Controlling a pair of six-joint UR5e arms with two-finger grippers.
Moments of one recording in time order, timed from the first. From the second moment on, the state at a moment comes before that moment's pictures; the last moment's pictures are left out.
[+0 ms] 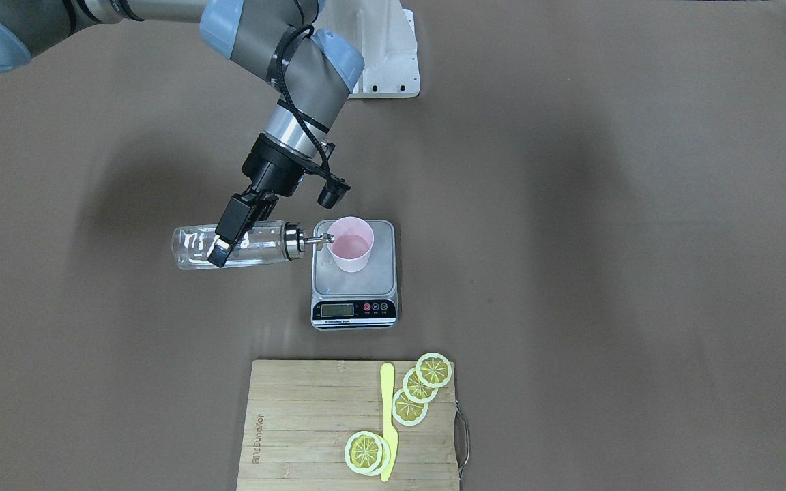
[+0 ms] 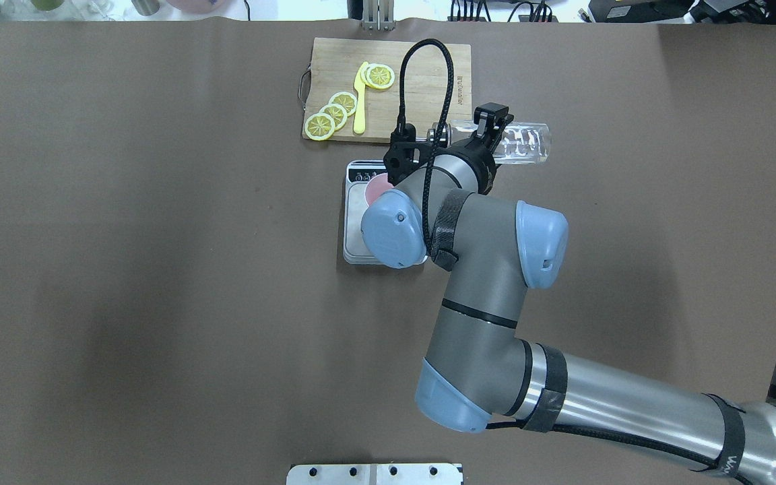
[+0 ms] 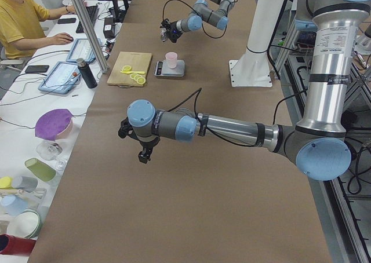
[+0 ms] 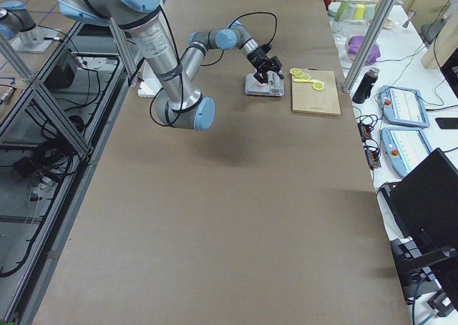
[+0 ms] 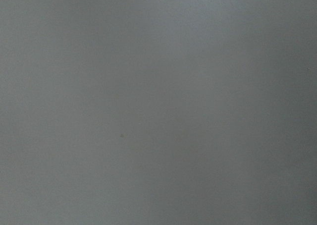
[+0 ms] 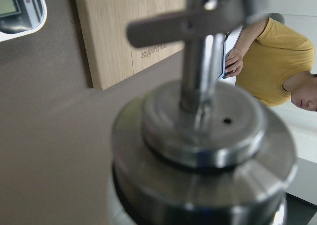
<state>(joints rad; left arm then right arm) -1.50 -1.63 -1.66 -1.62 -2.50 0.14 0.45 -0.79 1.67 -2.11 0.89 0.11</state>
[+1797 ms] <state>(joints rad) -1.52 -1.63 -1.64 -1.62 -2.51 0.14 0.43 -0.76 1.69 -2.34 0.82 0.17</state>
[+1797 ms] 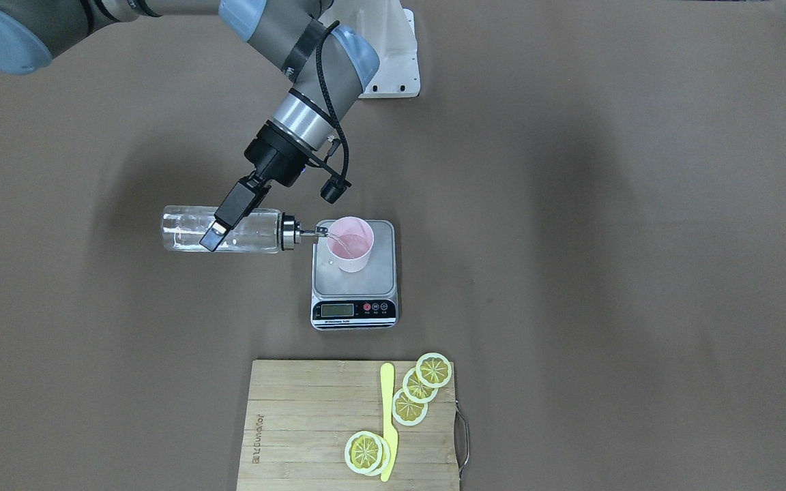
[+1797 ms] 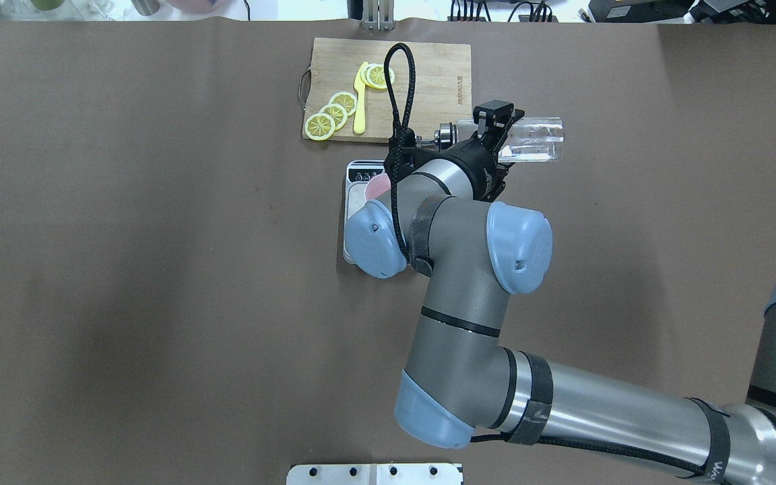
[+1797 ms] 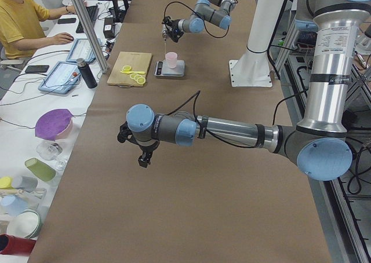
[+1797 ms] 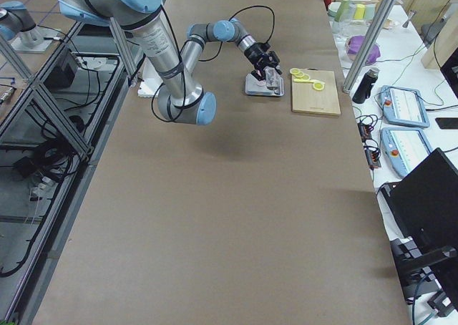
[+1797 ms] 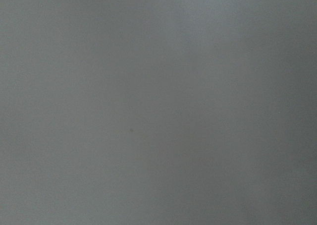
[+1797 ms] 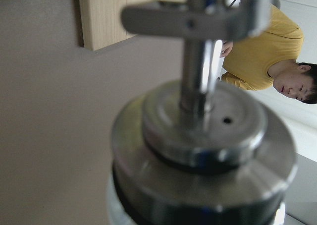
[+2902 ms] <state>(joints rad) -1.53 -1.67 -1.65 -1.62 -2.51 0.13 0.42 -0.96 1.89 -1.92 1.00 0.30</state>
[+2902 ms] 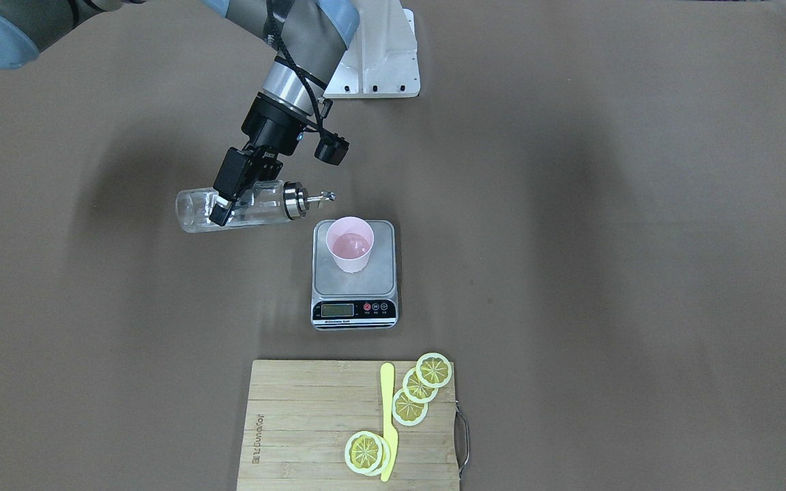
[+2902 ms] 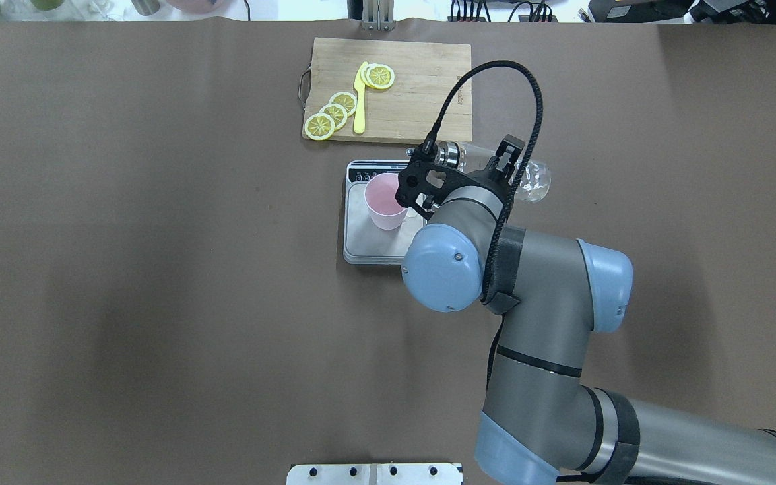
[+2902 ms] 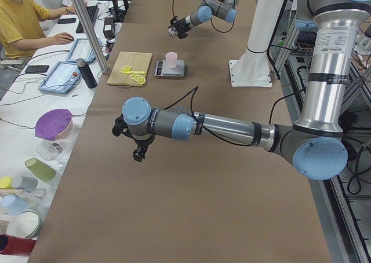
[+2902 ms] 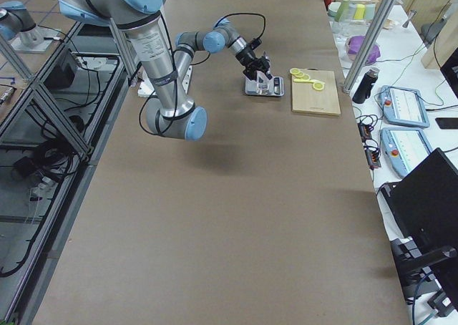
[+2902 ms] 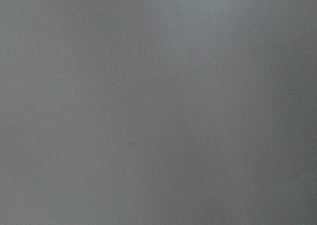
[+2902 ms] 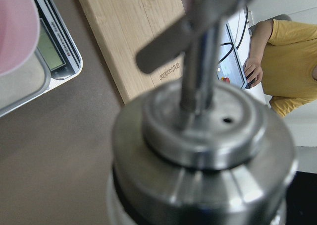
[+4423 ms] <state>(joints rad) -1.53 -1.76 -1.65 -1.71 -2.50 0.13 0.61 -1.33 1.84 -0.90 1.47 0.66</state>
